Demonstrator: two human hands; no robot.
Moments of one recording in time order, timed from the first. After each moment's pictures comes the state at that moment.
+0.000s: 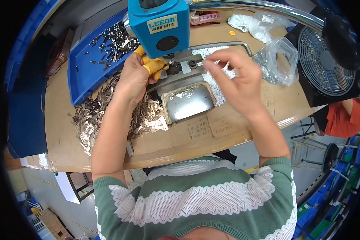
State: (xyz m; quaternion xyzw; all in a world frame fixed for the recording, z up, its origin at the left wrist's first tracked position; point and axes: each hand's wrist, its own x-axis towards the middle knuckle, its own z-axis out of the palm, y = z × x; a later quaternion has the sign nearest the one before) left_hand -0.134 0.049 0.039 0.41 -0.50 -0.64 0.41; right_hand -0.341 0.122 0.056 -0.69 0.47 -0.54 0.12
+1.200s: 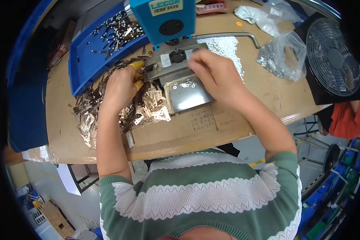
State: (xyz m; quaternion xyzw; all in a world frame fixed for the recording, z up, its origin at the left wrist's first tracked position) left_hand -0.078 0.072 0.028 0.56 -0.81 -0.14 0.08; right_hand -0.319 0.116 0.030 -0.71 0.52 -0.38 0.27
